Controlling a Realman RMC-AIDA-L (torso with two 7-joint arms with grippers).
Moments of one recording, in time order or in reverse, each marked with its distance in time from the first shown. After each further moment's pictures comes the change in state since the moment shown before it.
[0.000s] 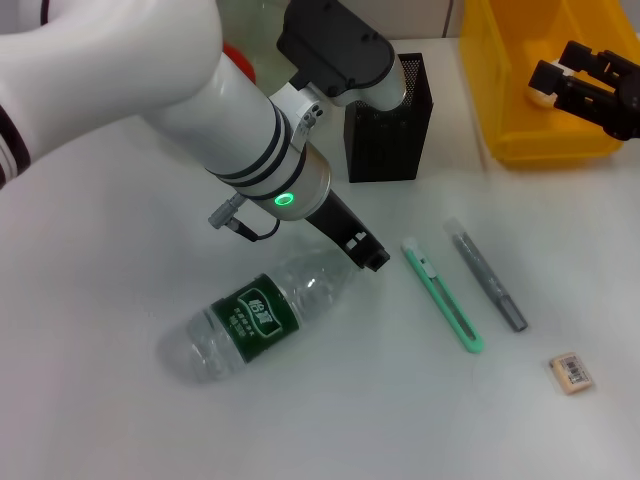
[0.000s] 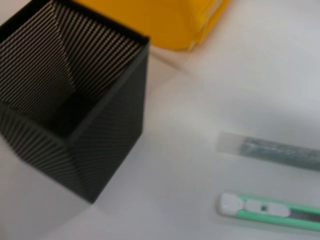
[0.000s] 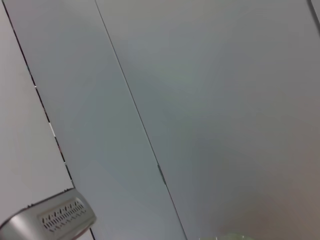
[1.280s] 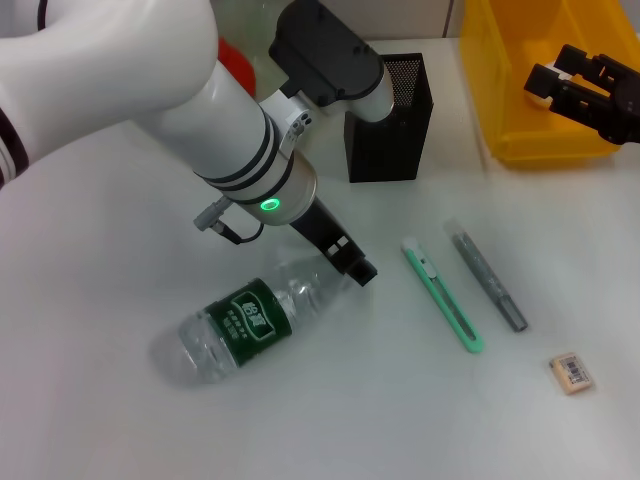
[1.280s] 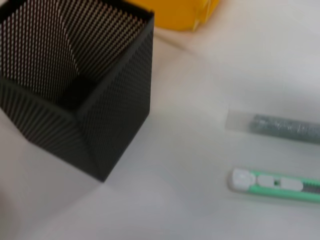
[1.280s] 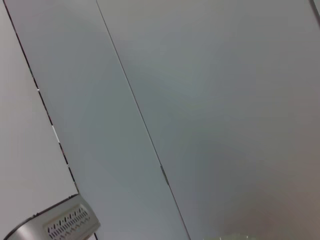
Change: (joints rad) left arm 0.001 0.000 -0.006 -0.018 0.041 0.025 0.018; right arm 0.003 0.000 0.002 0.029 0.006 -0.005 -0.019
